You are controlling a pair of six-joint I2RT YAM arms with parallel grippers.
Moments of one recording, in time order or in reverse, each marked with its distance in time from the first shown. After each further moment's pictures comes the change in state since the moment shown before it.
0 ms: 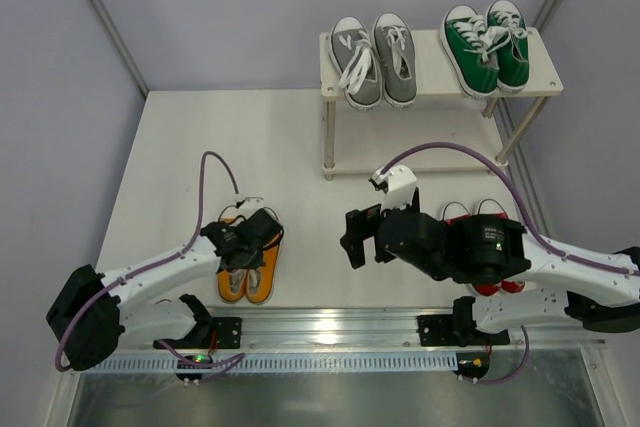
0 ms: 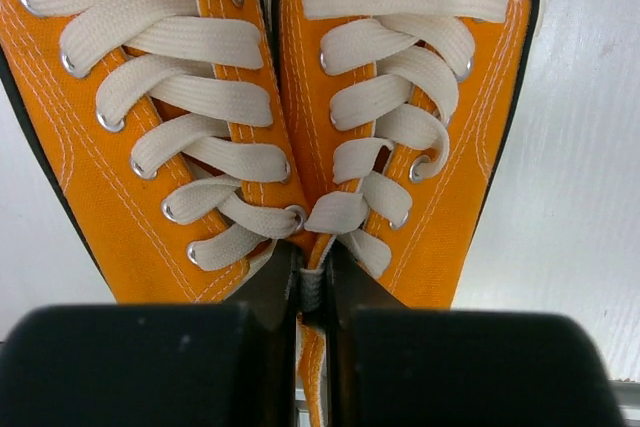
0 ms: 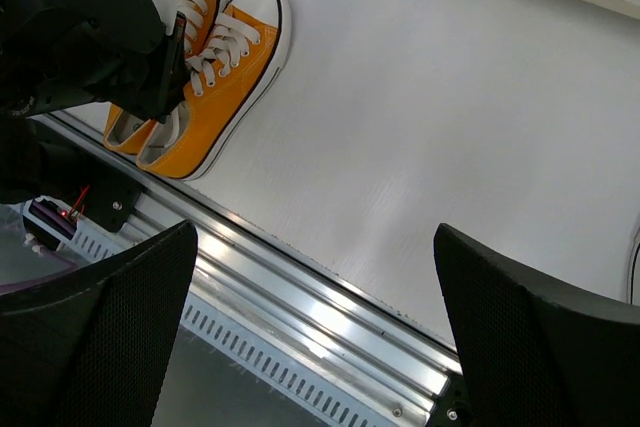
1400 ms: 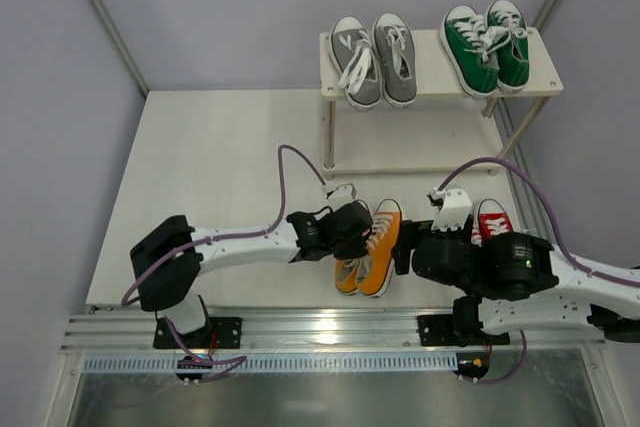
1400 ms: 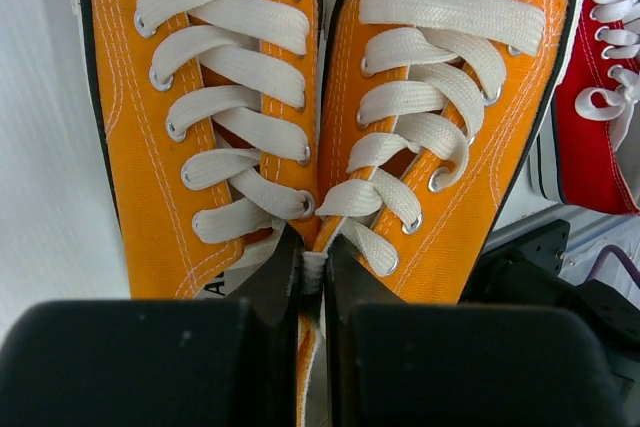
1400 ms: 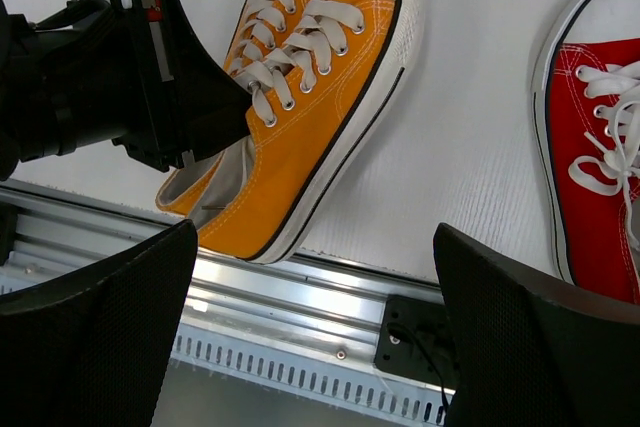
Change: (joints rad) left arm -0.325 0.504 0.462 0.415 0.185 -0.391; right arm 0.000 -0.239 -0.243 -0.313 0.106 0.384
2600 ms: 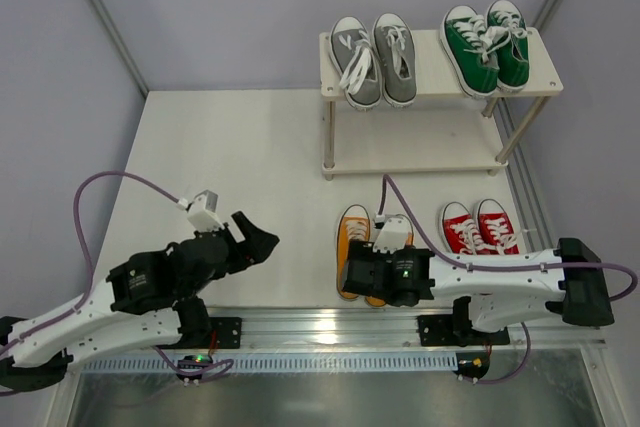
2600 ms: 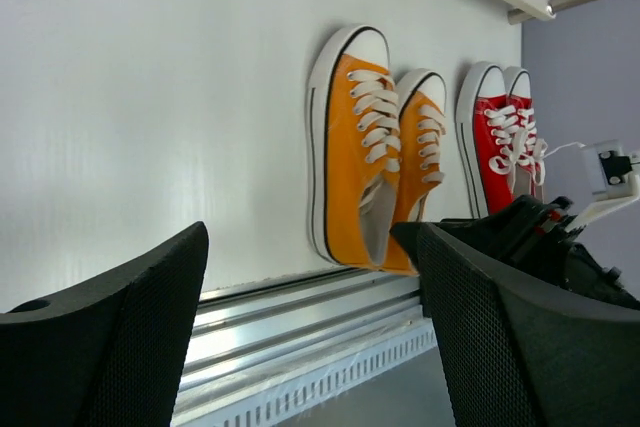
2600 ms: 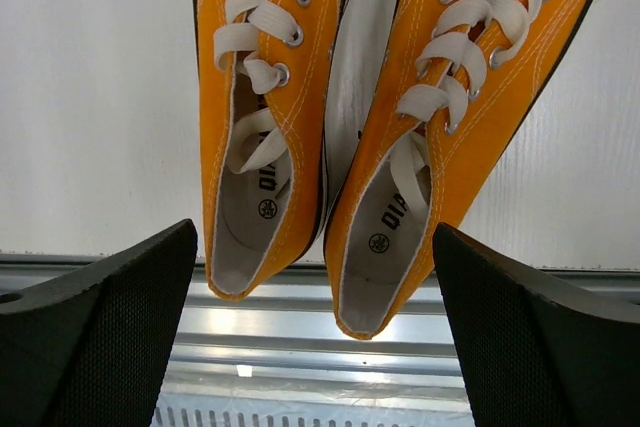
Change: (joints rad) left arm -0.003 -1.035 -0.292 -0.452 -0.329 -0.033; right arm 0.000 0.372 -0.264 0.384 -0.100 0.305
